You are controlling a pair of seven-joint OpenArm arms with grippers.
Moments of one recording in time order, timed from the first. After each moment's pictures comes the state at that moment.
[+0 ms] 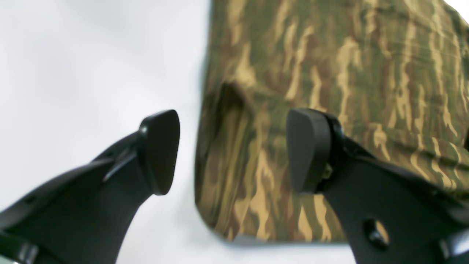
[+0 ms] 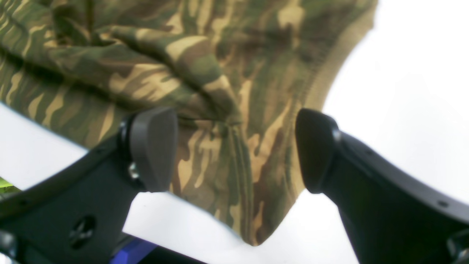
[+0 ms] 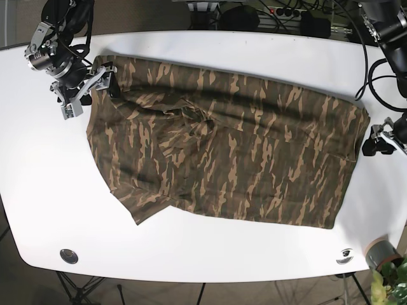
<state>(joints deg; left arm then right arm) -11.0 -37.3 -26.9 58.3 -43.5 -39.9 52.1 -16.3 5.6 32.7 112.1 33.9 36.1 -67.8</state>
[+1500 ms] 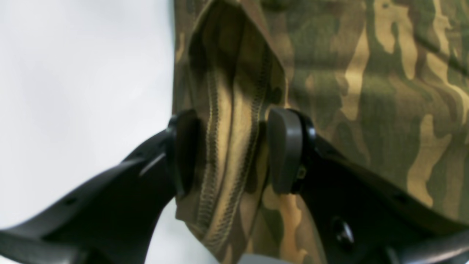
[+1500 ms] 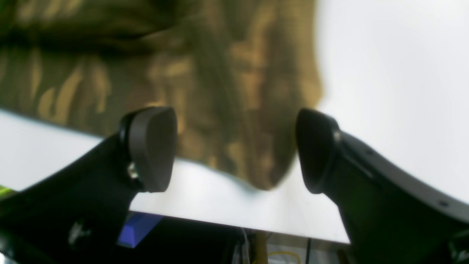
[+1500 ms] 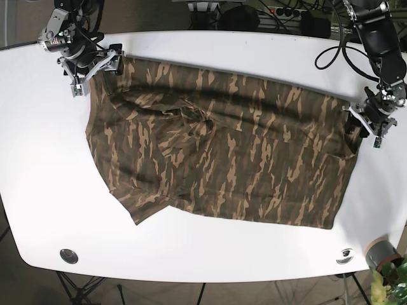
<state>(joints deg) -2.9 -29.3 -22.4 58.5 -8.7 -39.9 19.6 -23.4 1.4 30.3 110.9 20.4 27.0 -63.6</state>
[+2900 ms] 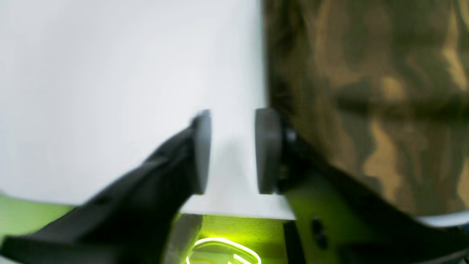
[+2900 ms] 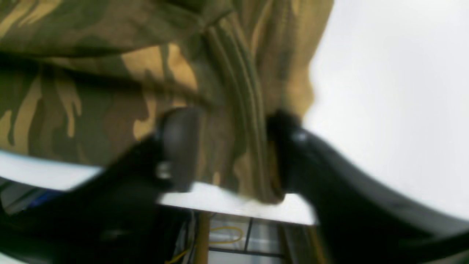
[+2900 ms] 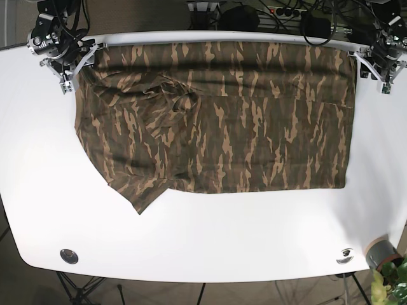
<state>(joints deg) 22.0 -16.7 -46.1 91.6 -10.7 -40.3 42.9 -25.1 11.4 29.2 106.0 17.1 32.4 -59.8</state>
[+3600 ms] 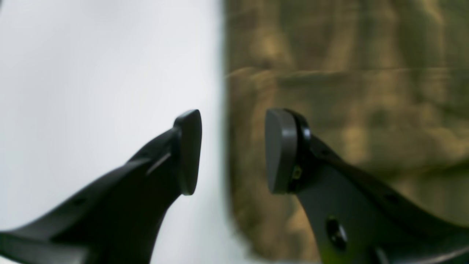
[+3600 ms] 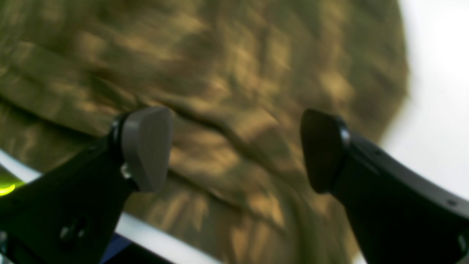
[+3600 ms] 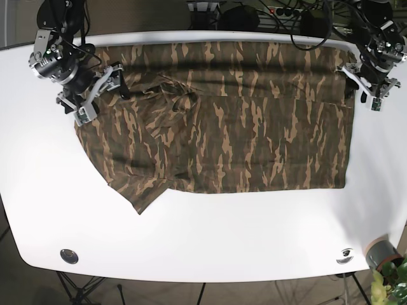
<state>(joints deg) 19.0 -12.1 -41.4 100.4 -15.0 -40.1 43.2 -18.1 13.8 20.3 114.2 30.9 32.0 -60.1</state>
